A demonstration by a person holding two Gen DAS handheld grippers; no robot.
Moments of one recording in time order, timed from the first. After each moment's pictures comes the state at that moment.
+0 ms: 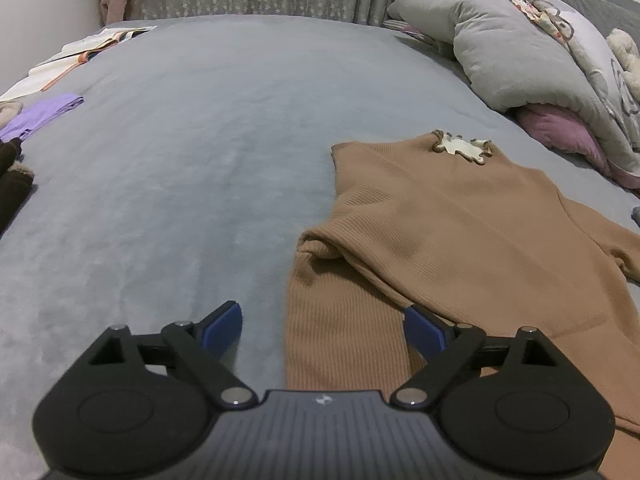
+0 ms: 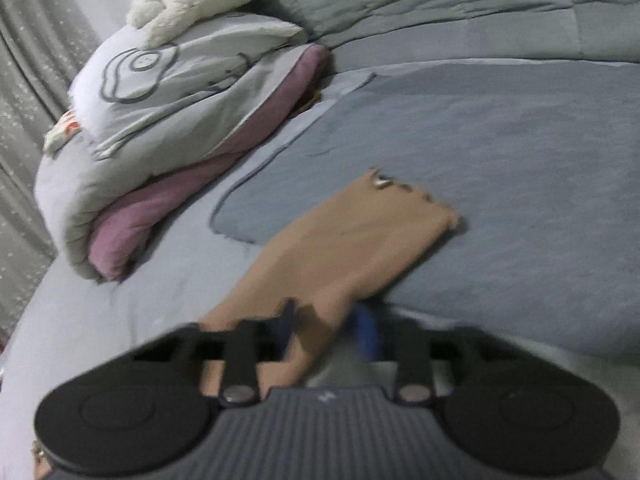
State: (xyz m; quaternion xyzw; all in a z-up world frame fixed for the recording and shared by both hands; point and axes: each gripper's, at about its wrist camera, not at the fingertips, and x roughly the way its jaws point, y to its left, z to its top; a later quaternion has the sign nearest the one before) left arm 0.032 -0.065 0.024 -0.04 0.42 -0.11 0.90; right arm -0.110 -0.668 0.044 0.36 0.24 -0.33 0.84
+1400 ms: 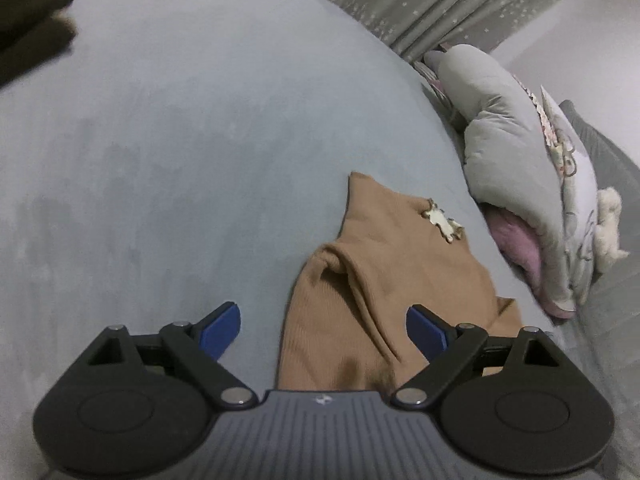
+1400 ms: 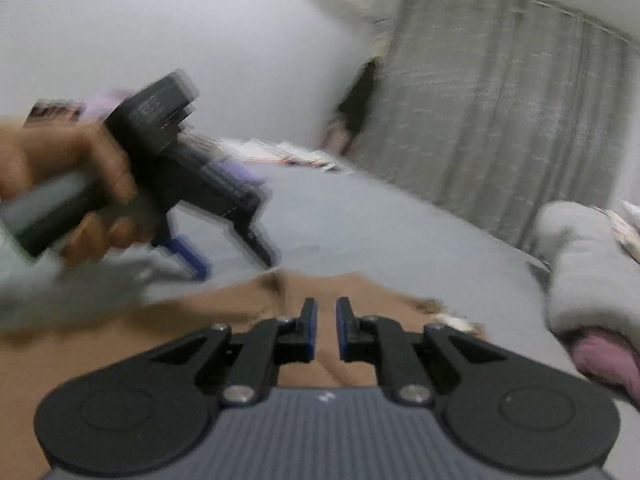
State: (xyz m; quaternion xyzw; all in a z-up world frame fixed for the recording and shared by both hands) left arm 0.029 0.011 0.020 -0.31 0.45 -0.14 0.83; right arm -0.113 -0.220 0.075 -0.24 0.16 0.23 0.93
